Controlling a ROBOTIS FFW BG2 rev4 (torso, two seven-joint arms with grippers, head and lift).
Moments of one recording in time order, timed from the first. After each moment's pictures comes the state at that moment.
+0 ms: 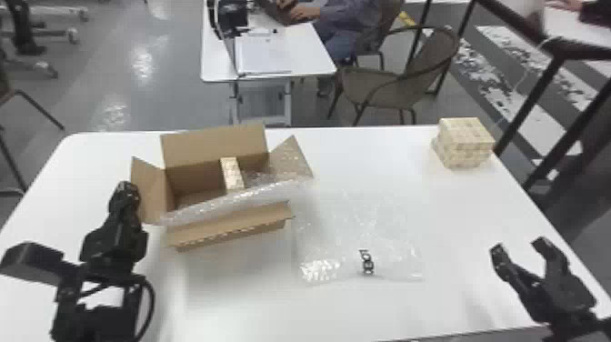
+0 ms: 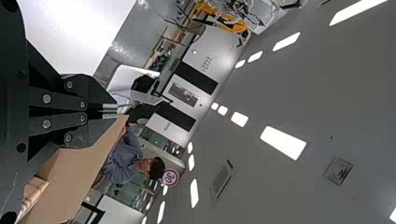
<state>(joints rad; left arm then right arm) 0.13 0.09 -0.04 -1.43 0.65 -0.50 -0.16 0.25 -0.06 -0.49 -1.44 -0.37 -0.32 0.80</state>
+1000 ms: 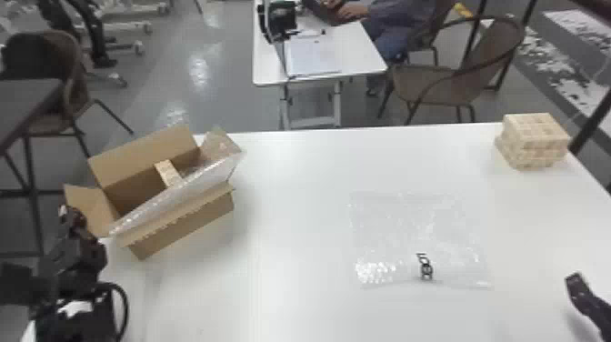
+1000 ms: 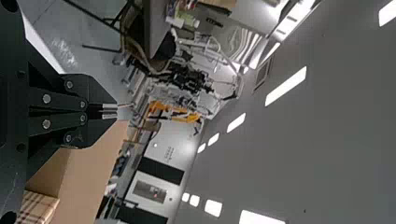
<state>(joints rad) 0.11 0.00 0.43 -1.40 0.44 -0.50 -0.07 0.23 -0.02 -0.51 -1.34 -0.40 -0.33 0.84</state>
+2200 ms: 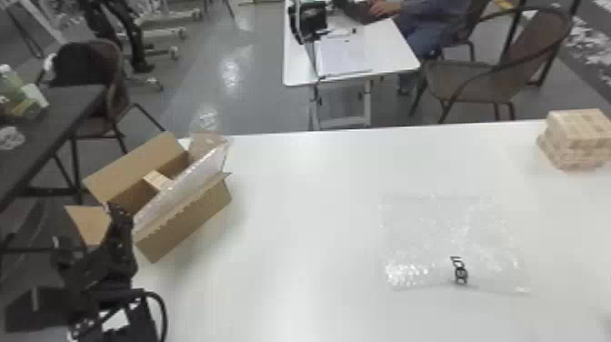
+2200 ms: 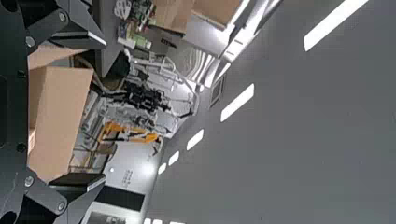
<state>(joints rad) 0.27 0.00 0.29 -1.56 0.35 -0.73 0.14 0.21 -0.02 -0.51 -1.36 -0.40 -0.32 0.85</state>
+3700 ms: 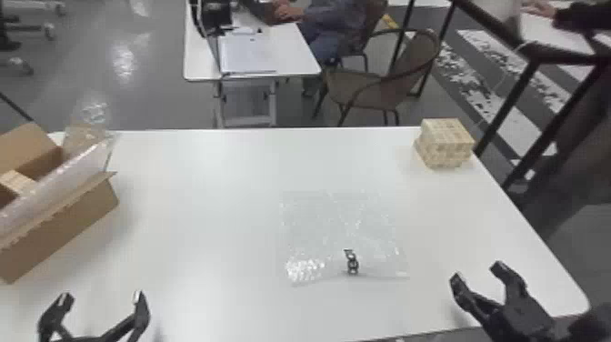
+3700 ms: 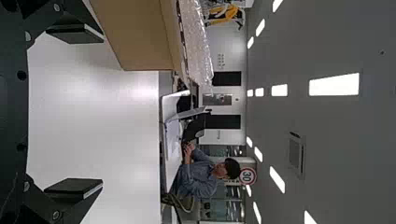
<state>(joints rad) 0.52 0.00 0.09 -1.59 0.03 -0.55 -0.07 0.36 0.00 -0.46 -1.55 -0.24 -0.25 0.79</state>
